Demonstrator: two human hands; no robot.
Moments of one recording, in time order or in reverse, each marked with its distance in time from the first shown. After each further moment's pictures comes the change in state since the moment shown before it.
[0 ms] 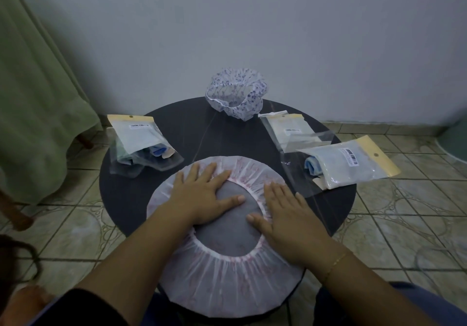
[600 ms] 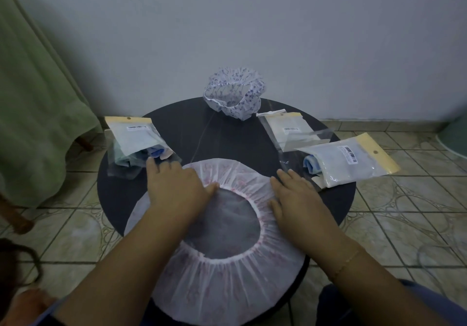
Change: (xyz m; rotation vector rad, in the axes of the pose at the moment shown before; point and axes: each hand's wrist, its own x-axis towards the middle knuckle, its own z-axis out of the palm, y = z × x) left_hand -0.028 0.009 -0.037 0.392 0.209 -0.323; right_hand 0.003 0.004 -0.022 -0.038 0.220 -0.009
